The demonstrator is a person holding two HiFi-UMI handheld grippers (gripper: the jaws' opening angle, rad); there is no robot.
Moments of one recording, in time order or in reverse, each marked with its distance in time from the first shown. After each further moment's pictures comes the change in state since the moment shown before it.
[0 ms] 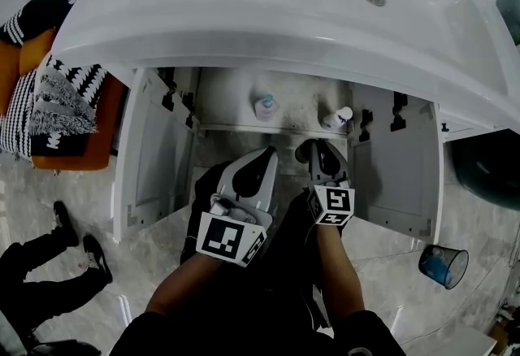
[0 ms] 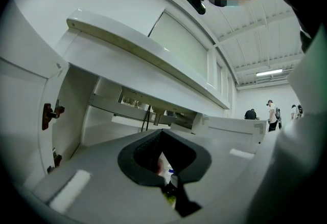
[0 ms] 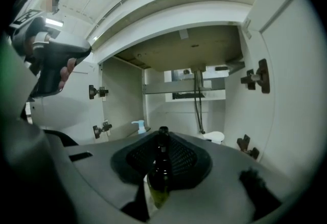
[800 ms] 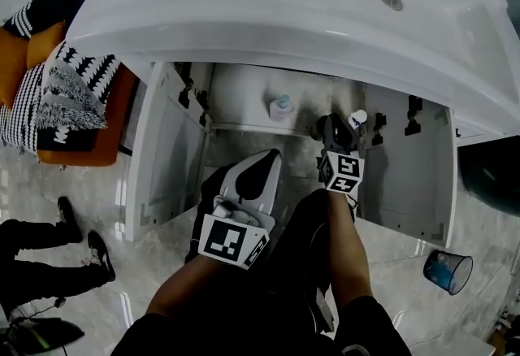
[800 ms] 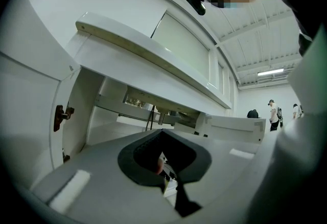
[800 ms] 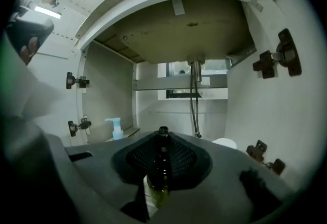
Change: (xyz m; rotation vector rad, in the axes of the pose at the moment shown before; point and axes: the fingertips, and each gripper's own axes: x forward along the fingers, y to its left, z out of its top) left arm -0.018 0.022 -0.002 0.001 0.000 0.020; right arm 0.076 -0.032 -0.009 -0.030 -0.009 -0.064
